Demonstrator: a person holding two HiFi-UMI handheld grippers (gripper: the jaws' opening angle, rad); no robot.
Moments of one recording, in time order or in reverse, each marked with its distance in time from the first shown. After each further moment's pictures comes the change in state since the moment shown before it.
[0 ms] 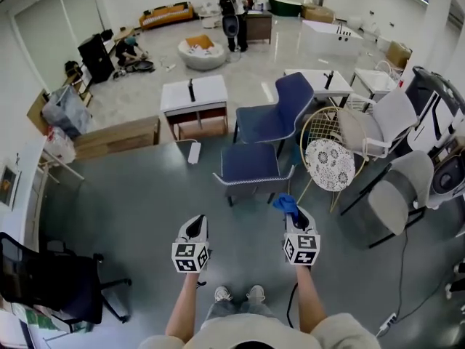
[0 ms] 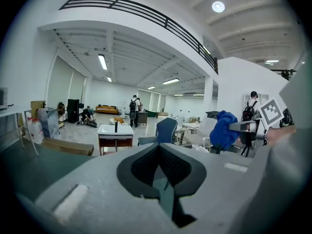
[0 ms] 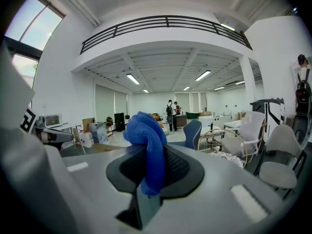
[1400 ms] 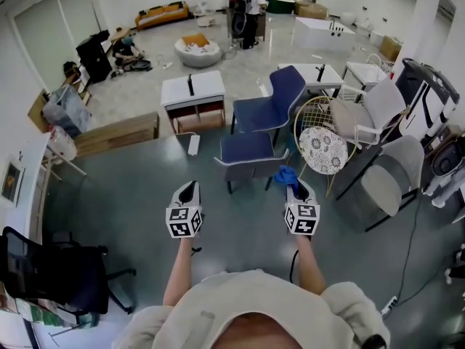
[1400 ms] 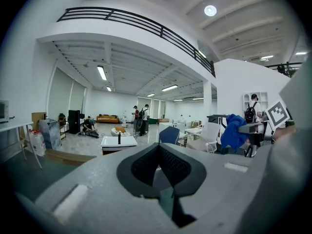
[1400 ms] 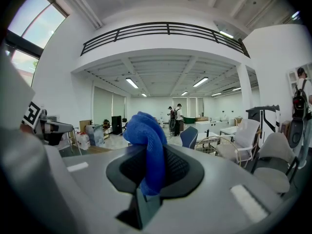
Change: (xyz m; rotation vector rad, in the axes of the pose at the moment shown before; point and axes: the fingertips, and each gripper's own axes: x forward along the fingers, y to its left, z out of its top) left arm -0.037 0.018 0.062 0.058 -0.079 0.019; right arm -0.046 0.005 0.038 -0.013 -0.047 -0.042
